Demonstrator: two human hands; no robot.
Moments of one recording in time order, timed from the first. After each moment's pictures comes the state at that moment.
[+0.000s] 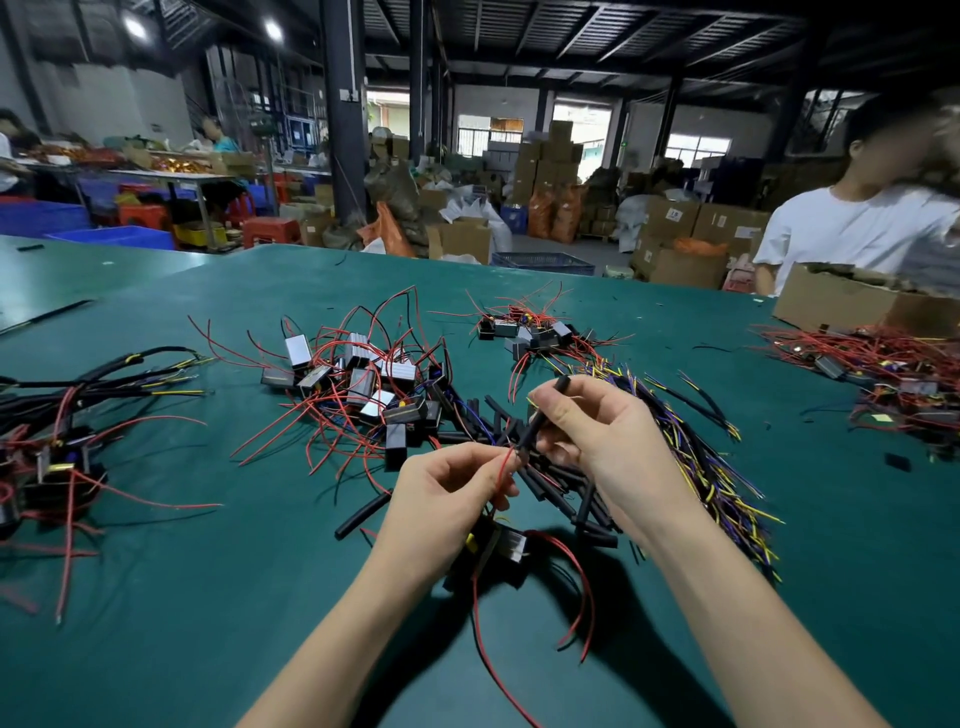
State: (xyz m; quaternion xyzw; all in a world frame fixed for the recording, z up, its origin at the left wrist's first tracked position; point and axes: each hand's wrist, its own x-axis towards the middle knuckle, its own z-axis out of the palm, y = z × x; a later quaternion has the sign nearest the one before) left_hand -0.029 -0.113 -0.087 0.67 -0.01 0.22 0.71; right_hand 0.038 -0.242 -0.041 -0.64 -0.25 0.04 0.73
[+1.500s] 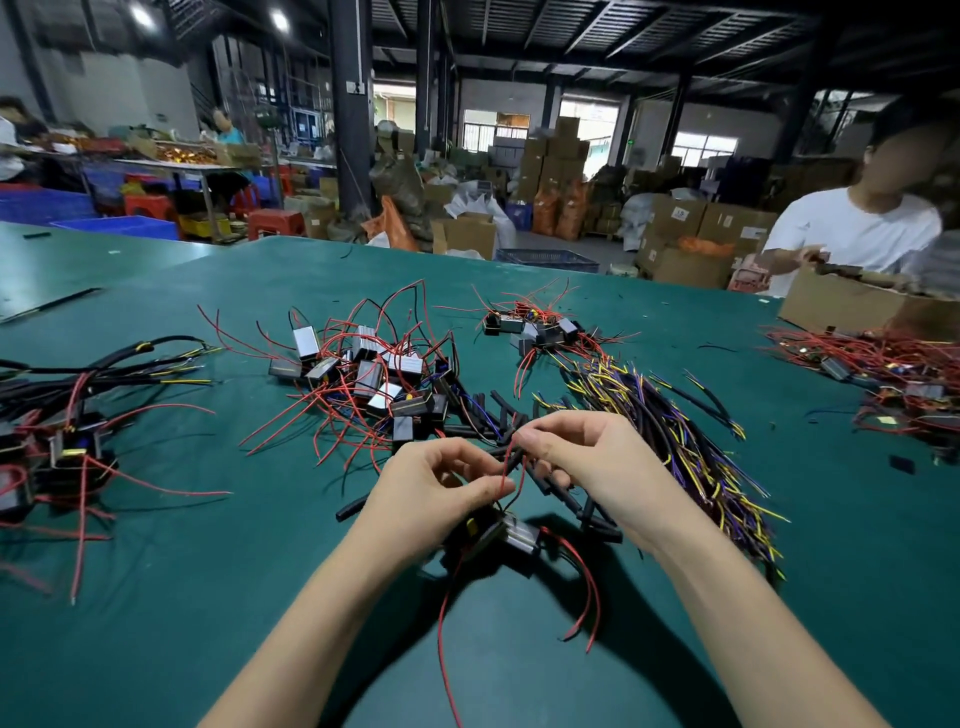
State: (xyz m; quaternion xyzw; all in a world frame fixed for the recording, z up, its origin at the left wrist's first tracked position) left_hand -0.033 -0.086 -0.086 0.79 0.05 0.15 0.59; right_hand 0.042 -0.244 -0.057 -0.73 -0.26 0.10 0.62
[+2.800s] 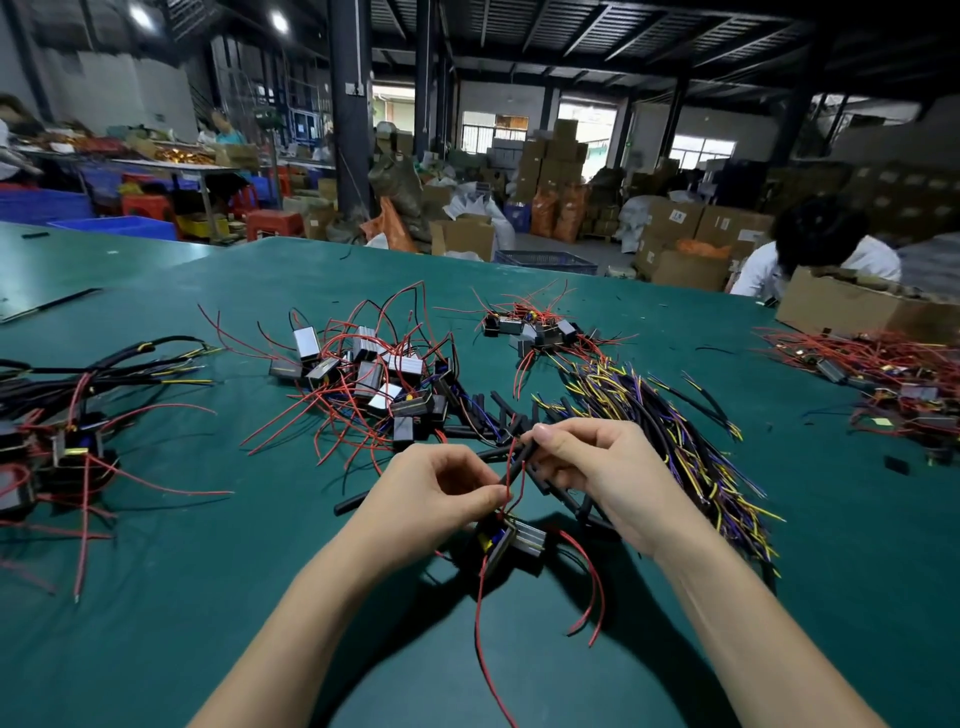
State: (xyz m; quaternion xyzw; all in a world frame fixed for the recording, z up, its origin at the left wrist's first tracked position) left_hand -0.037 -0.083 -0.082 0.82 0.00 0.11 0.56; right_hand 0.040 -0.249 -0.062 -0.69 -0.22 0.11 0.68
